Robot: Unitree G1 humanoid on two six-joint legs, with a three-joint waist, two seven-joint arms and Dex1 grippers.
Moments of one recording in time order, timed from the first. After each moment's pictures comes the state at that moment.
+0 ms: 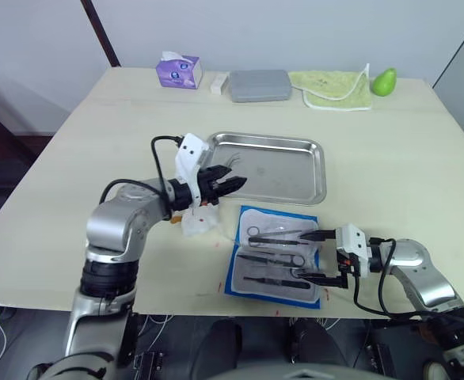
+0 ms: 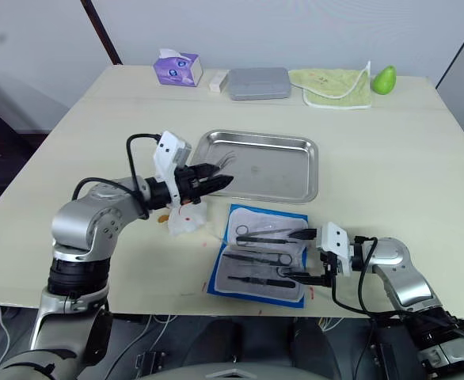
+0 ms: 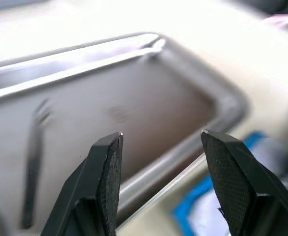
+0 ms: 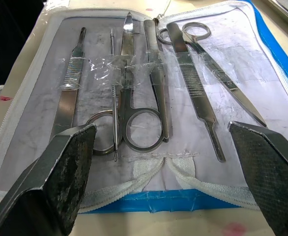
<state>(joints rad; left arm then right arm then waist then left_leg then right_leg) -0.47 0.53 0.07 -0.26 -0.47 0.85 -0.81 -0.15 -0.59 0.25 0.08 0.27 -0.05 1.19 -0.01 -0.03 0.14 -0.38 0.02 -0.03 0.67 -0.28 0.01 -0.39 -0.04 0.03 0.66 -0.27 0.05</state>
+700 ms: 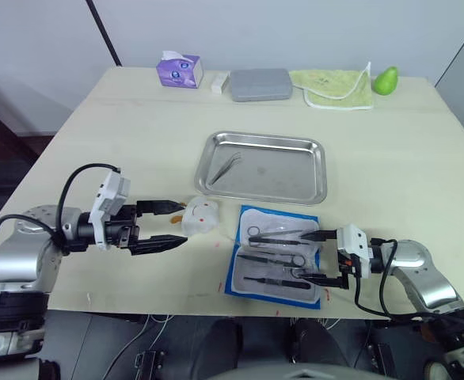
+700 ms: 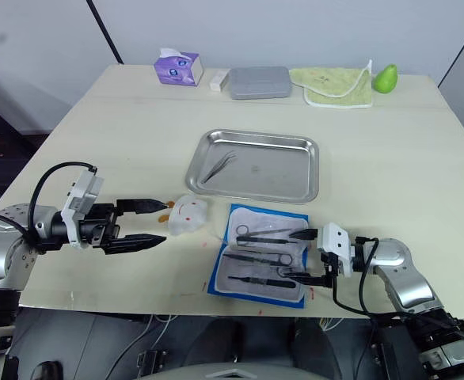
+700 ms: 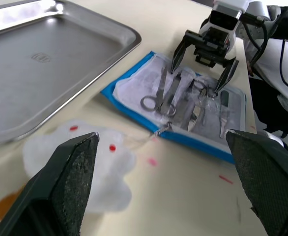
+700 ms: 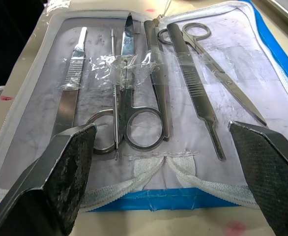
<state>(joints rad) -0.19 0.91 0.20 0.02 -0.57 0.41 -1.48 -0.13 -0.60 0.23 0.06 0.27 -0.05 1.19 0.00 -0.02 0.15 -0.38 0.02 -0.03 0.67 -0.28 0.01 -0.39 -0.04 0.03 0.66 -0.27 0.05</state>
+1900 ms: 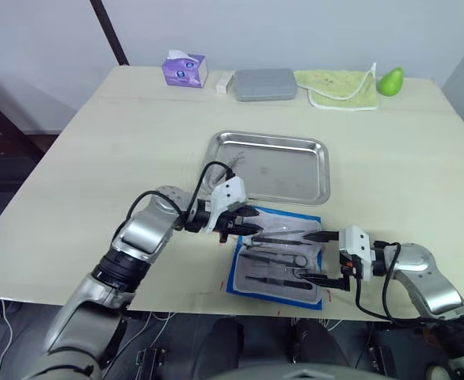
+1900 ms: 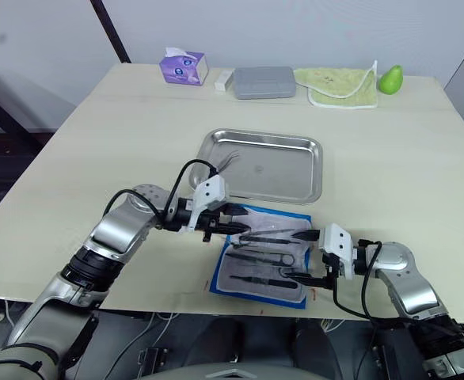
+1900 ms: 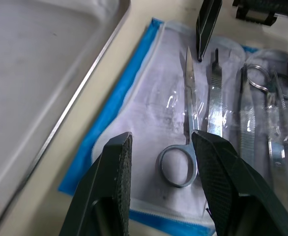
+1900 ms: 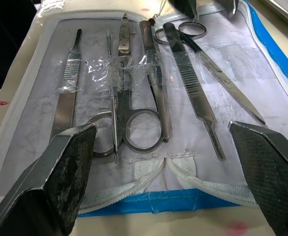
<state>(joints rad) -0.55 0.60 -0.37 0.00 -0.21 0.49 -1.13 -0.10 -0.60 0.22 0.00 0.28 0.00 1.14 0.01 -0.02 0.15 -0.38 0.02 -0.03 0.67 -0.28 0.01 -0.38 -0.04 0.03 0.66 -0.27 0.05</state>
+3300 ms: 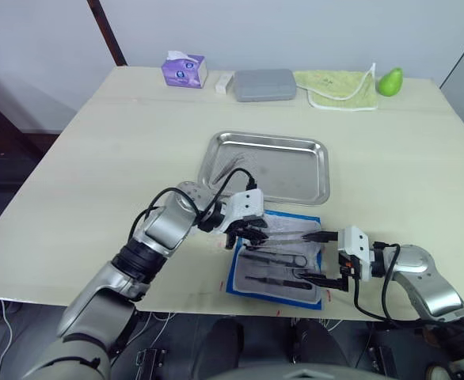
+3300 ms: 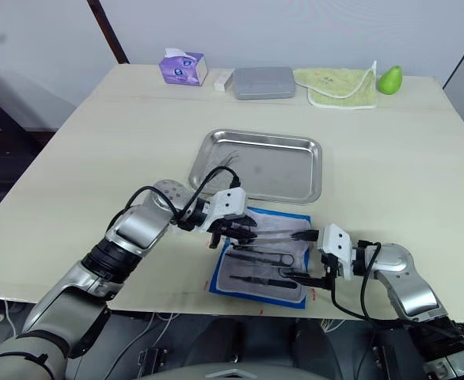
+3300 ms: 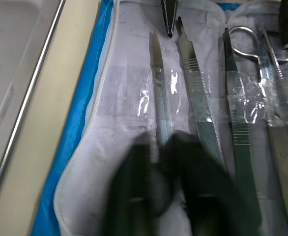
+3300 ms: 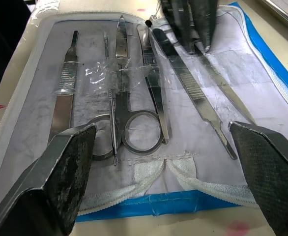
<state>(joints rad) -0.65 0.57 -0.49 0.08 -0.01 0.39 -1.25 -0.08 -0.60 0.22 -0.02 0.28 0.02 1.11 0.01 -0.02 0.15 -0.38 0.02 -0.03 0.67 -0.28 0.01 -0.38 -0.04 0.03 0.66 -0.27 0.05</state>
